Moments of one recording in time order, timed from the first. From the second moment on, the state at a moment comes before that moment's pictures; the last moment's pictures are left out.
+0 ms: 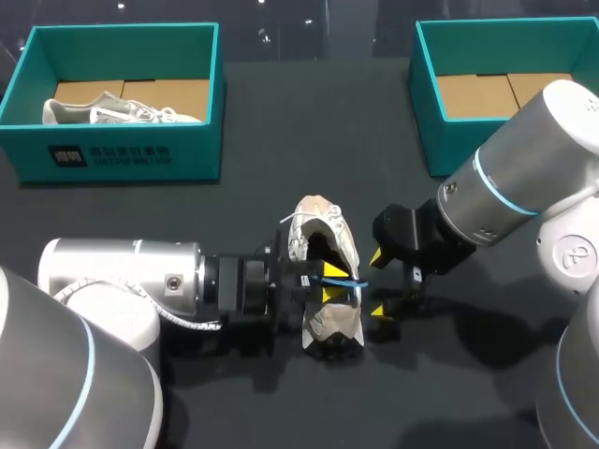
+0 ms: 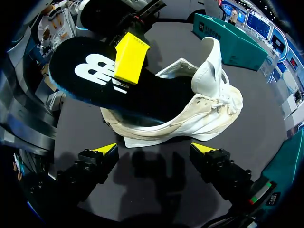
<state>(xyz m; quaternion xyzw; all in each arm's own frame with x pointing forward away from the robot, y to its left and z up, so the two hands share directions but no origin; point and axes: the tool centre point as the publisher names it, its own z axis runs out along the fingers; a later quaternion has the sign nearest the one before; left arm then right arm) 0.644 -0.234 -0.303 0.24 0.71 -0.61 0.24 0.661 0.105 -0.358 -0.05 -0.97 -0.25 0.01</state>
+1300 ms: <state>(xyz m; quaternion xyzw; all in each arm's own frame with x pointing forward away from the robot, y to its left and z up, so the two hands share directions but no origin) 0.642 -0.235 -0.307 0.24 0.73 -0.60 0.23 0.661 0.105 -0.358 -0.05 -0.97 -0.25 0.01</state>
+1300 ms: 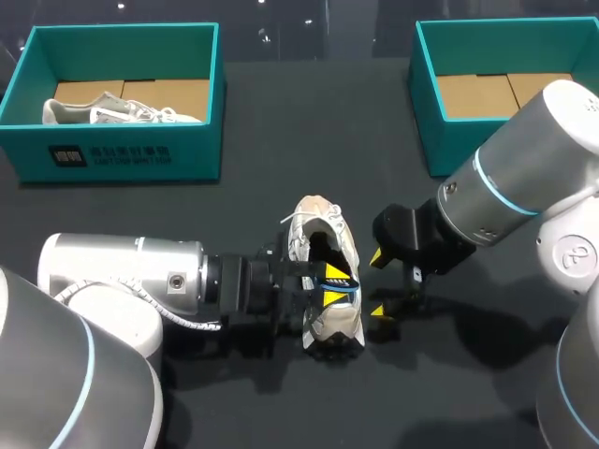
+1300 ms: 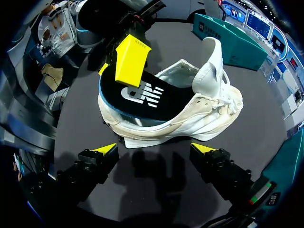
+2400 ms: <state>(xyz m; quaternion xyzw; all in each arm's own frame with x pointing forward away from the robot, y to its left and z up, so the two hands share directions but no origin) 0.653 -0.240 -0.319 0.23 0.76 -0.57 0.21 0.661 0.105 -0.358 -0.05 -0.97 -0.25 0.01</state>
